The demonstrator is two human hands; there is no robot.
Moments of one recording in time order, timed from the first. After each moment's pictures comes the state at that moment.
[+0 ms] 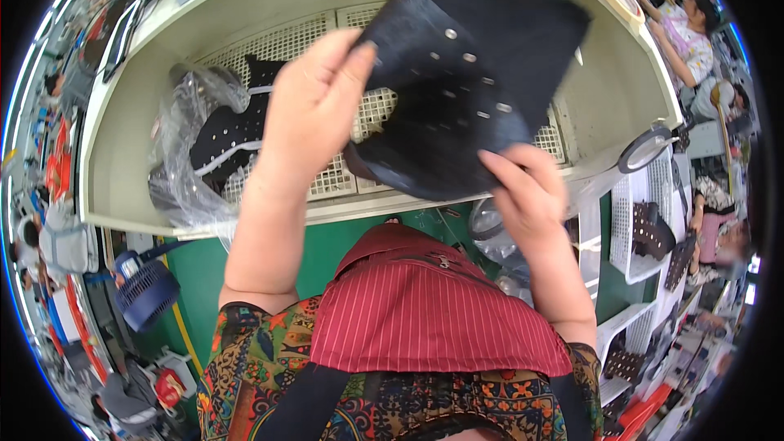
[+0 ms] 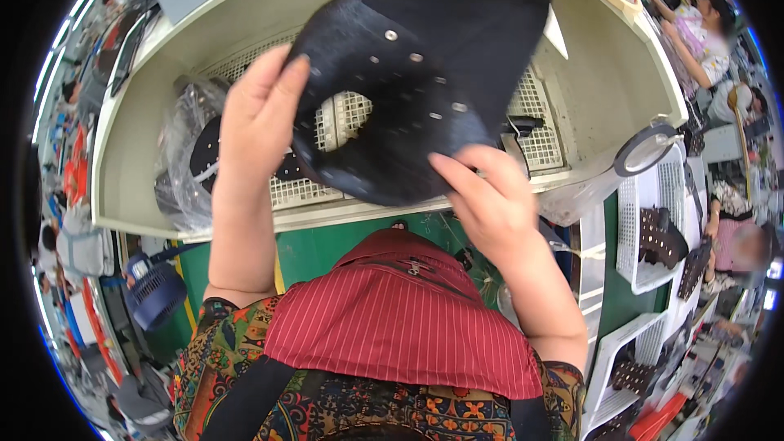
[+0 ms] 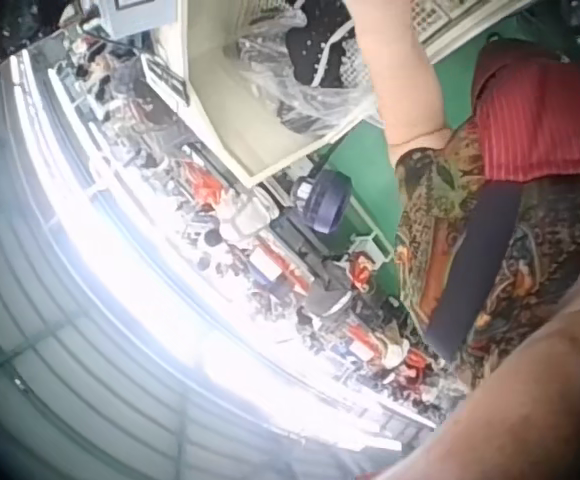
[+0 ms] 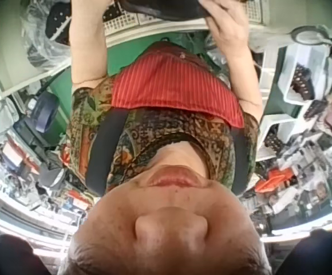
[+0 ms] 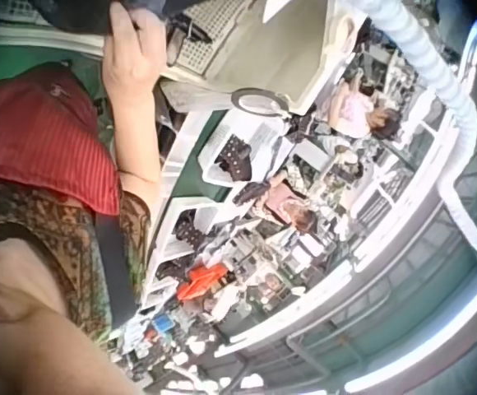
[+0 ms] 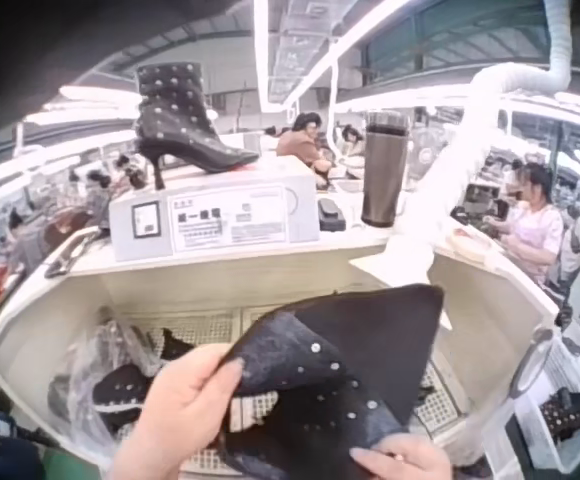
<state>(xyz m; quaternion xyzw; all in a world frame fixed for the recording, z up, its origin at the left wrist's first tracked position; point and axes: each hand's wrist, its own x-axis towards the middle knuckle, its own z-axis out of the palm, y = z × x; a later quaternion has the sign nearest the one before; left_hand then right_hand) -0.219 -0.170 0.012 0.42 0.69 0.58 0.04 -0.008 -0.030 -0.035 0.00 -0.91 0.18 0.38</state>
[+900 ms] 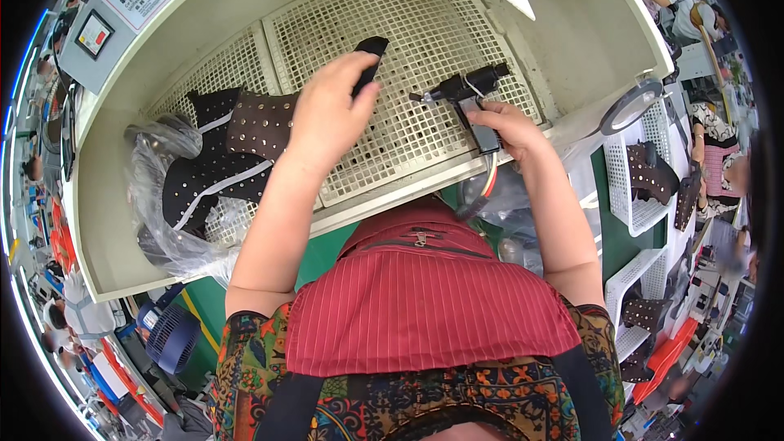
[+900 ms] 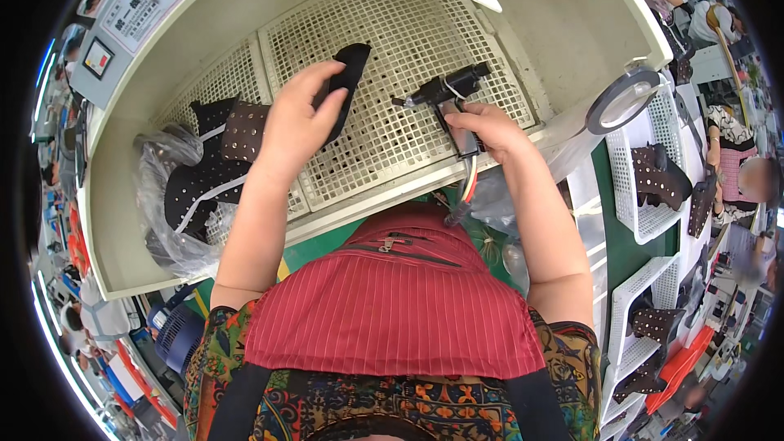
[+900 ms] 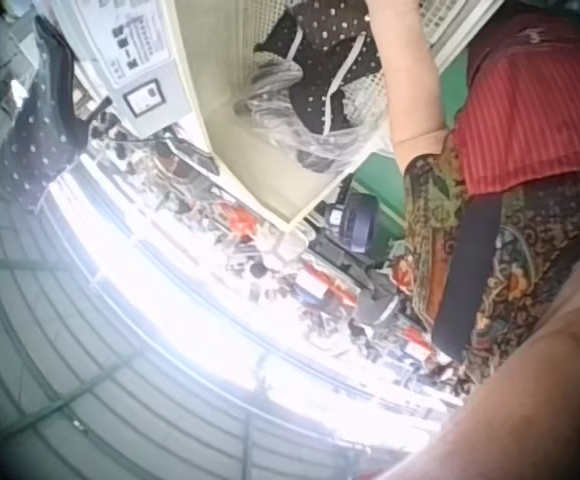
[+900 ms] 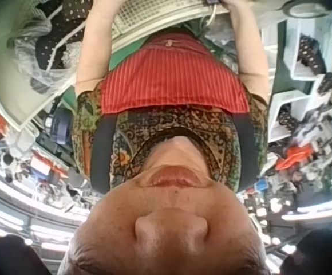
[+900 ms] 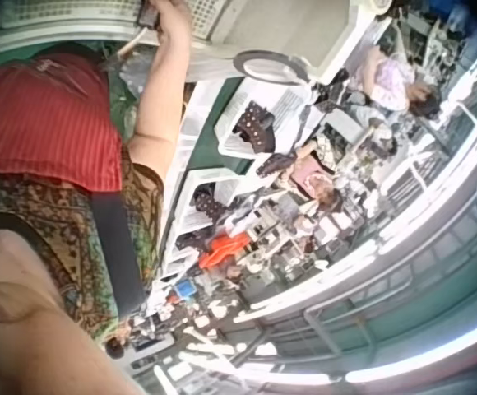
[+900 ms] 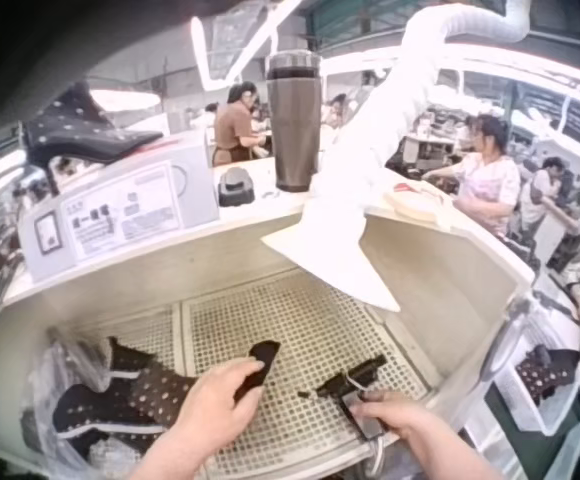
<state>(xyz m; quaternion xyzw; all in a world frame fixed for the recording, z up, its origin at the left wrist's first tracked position) -0.225 -0.081 -0.081 0.54 0.76 0.36 0.10 0.003 0.106 -0.172 -0.42 -0.54 0.73 0.02</state>
